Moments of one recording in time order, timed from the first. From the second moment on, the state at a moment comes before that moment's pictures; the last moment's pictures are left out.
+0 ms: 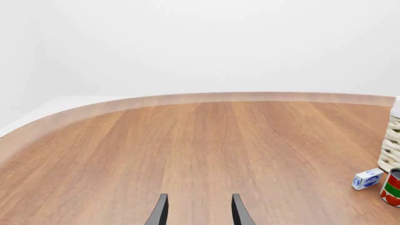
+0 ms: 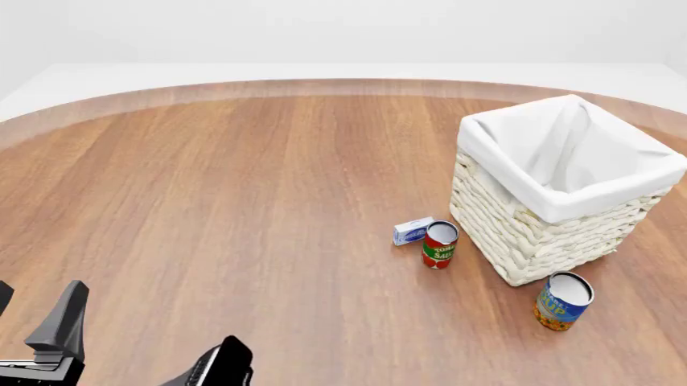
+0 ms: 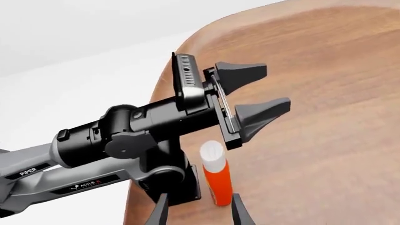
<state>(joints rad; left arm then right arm) 0.00 0.01 0.00 0.00 0.00 1.45 1.62 -0.90 -0.33 0.18</state>
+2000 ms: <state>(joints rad) 0.00 0.01 0.00 0.00 0.00 1.42 1.91 -1.13 -0.21 0.21</state>
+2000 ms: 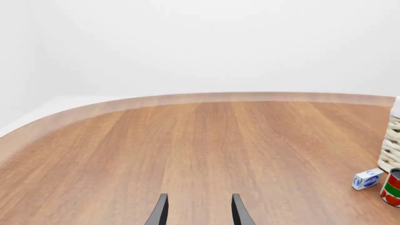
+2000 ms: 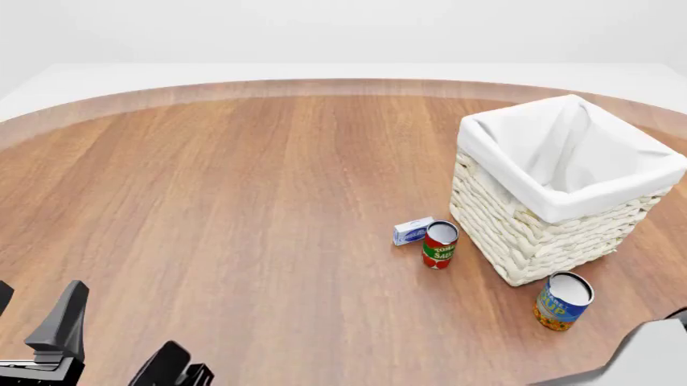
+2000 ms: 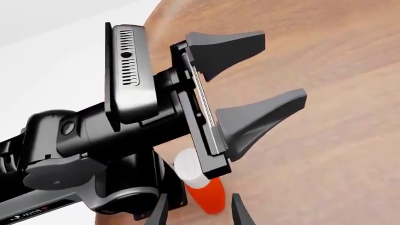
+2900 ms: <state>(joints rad) 0.00 0.01 0.00 0.00 0.00 1.42 2.00 -1.25 -0.15 0.19</state>
